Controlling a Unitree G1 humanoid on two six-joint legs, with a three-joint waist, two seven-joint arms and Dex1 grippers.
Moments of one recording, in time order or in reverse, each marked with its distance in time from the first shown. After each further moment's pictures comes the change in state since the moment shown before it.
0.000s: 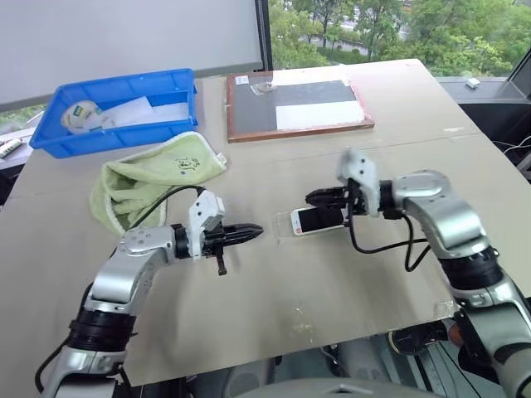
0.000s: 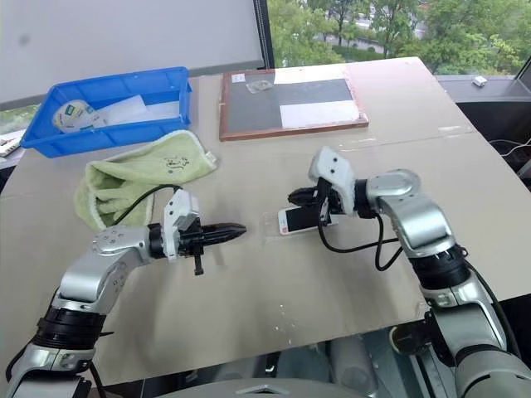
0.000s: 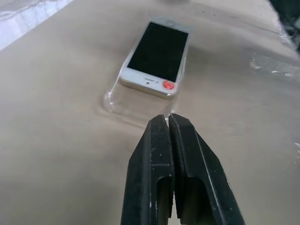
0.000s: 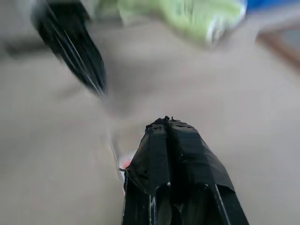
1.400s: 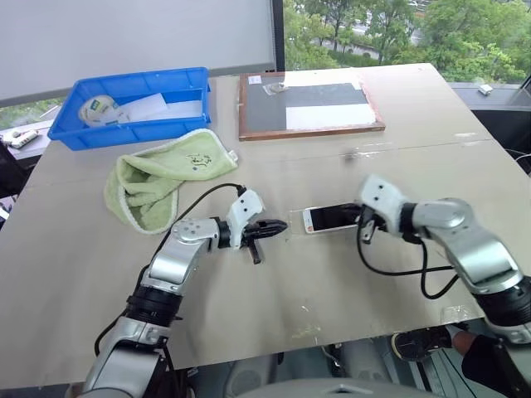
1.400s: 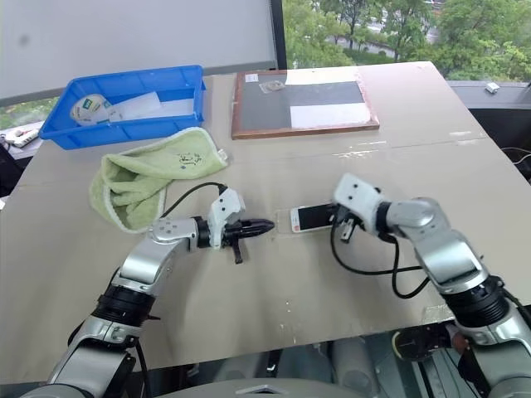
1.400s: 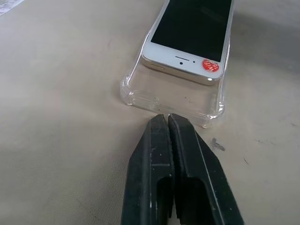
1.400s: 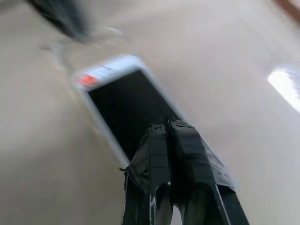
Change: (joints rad) left arm -0.133 -0.148 -0.143 0.157 0.206 -0.060 0.075; right arm 0.154 -0.200 0.039 -0.048 -0.150 0.002 -0.241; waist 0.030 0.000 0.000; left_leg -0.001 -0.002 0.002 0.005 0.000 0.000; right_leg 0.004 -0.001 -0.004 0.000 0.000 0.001
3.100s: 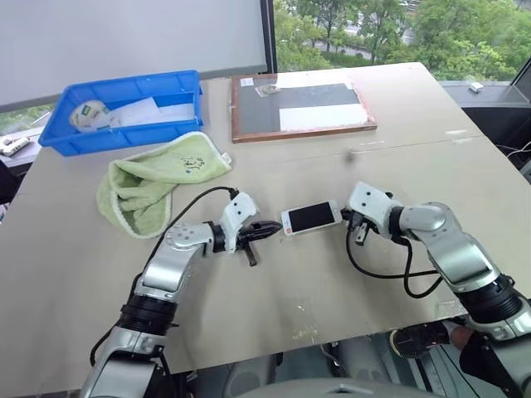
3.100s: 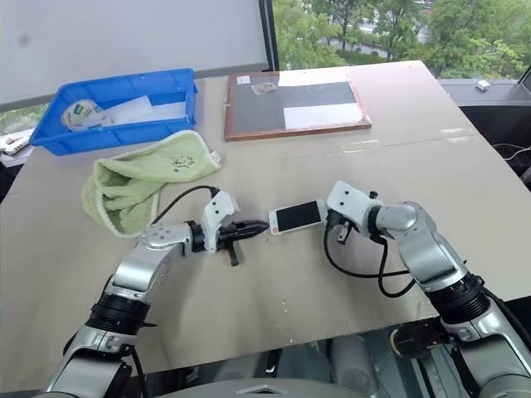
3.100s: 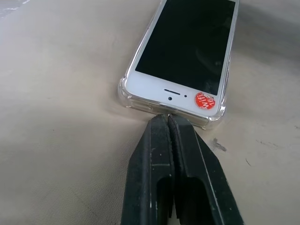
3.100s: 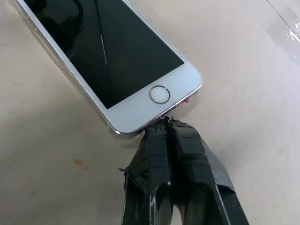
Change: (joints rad) left arm 0.051 0.001 0.030 -0.051 0.000 0.027 0.032; right arm -0.008 0.113 0.113 0.112 -0.149 -0.059 -0.006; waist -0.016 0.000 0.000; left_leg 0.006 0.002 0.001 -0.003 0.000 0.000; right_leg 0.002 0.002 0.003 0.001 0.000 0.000
